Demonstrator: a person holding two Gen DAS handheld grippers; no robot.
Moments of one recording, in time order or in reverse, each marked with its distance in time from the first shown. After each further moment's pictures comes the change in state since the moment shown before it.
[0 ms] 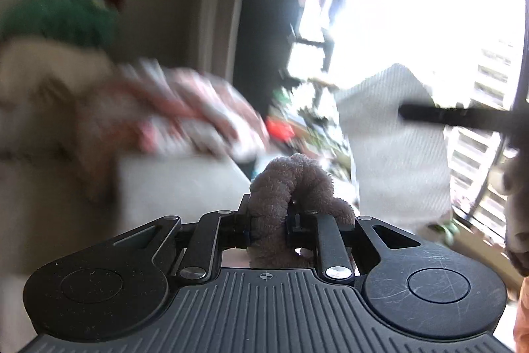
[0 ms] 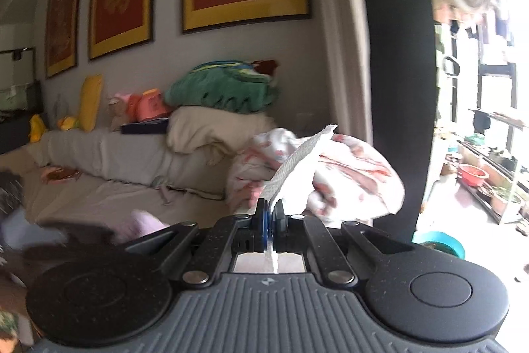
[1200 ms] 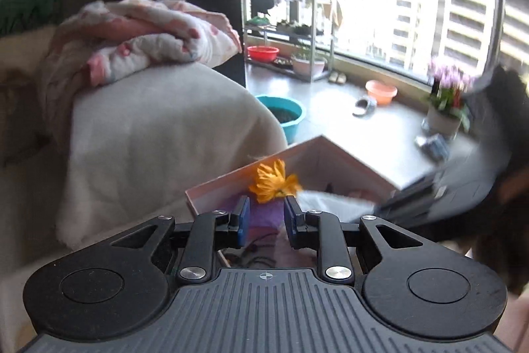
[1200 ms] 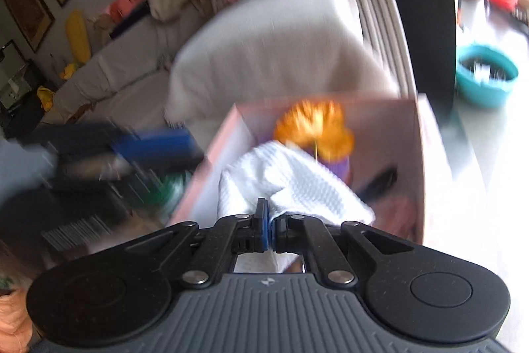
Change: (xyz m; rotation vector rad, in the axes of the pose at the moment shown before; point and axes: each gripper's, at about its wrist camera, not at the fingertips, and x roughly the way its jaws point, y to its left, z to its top) left arm 0.067 -0.010 -0.079 0.242 0.222 0.018; right arm 0.128 -0.031 -0.211 0.287 0.540 0.171
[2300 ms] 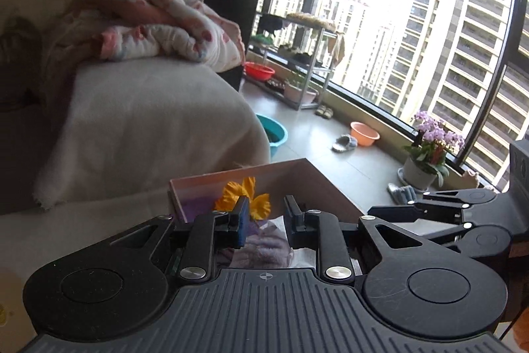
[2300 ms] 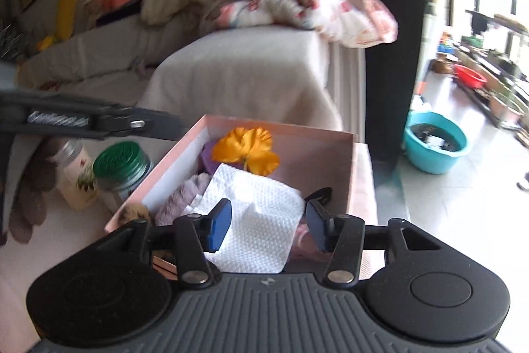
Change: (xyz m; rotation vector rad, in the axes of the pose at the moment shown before) left arm -0.023 0.006 -0.015 -0.165 -0.091 -0.054; right arm -0.066 0.032 -0.040 -0.162 -0.224 -0.256
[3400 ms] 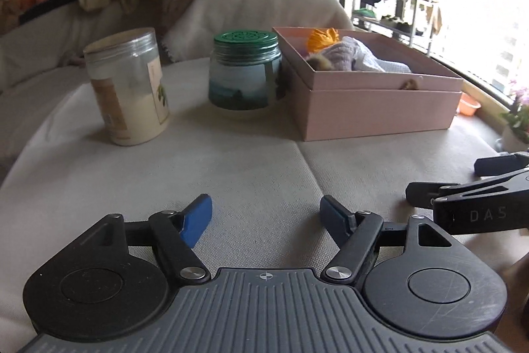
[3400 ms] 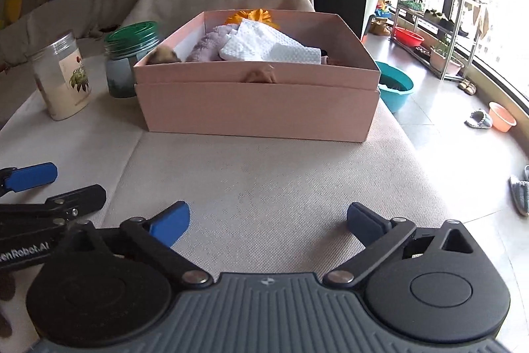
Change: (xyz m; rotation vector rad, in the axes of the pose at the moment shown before) left arm -0.058 -0.041 -0.190 -0.066 0.072 0.441; right arm 0.001 0.069 -0.128 0.046 0.101 -0.185
